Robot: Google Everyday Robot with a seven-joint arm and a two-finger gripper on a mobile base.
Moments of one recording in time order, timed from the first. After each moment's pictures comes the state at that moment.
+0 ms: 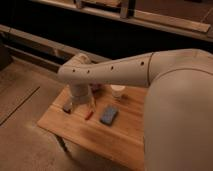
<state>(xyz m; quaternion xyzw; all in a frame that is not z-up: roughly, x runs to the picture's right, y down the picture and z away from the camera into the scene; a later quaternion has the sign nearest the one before) -0.108 0.103 0.703 -0.26 0.23 0.64 0.68</state>
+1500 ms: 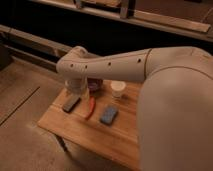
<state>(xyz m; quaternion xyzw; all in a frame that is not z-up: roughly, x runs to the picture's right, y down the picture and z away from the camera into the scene) -0.141 0.044 0.724 -0.21 0.18 0.77 0.57</state>
